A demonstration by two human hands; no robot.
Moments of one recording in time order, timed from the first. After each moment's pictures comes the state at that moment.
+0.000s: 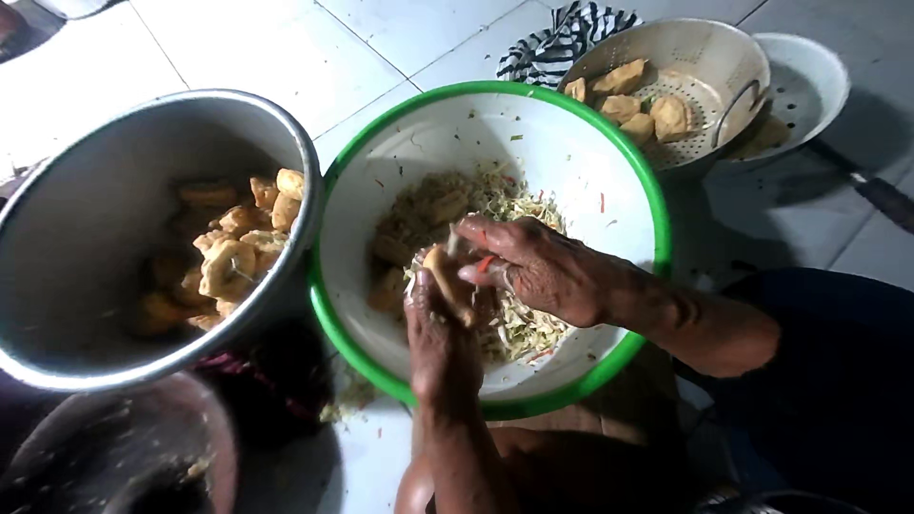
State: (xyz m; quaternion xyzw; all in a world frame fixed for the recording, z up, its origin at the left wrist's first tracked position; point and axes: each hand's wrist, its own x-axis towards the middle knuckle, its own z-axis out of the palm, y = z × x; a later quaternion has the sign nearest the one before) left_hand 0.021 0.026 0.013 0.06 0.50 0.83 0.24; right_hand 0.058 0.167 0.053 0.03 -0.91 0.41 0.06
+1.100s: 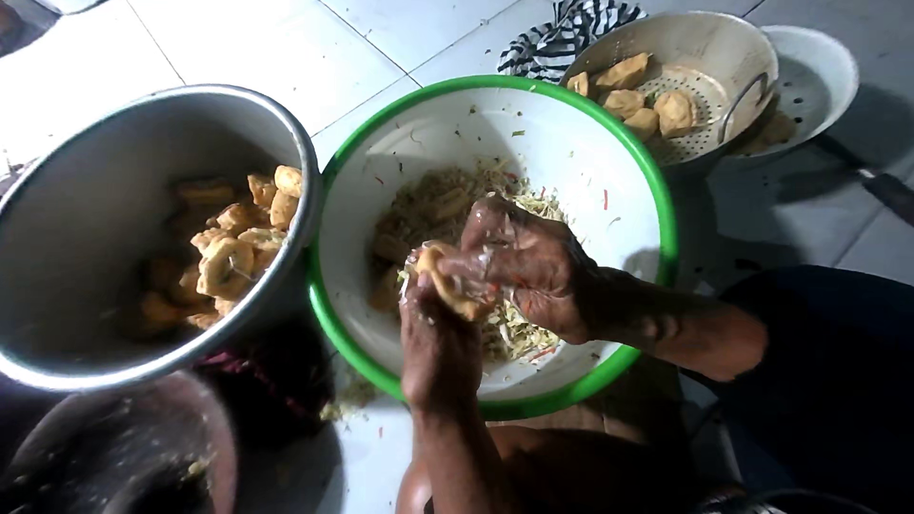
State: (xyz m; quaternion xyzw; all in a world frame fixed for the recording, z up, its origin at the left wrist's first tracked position) left_hand 0.021 0.023 0.009 0.04 0.41 0.88 0.23; right_hand 0.057 0.163 0.024 0.18 -0.85 0.38 0.32
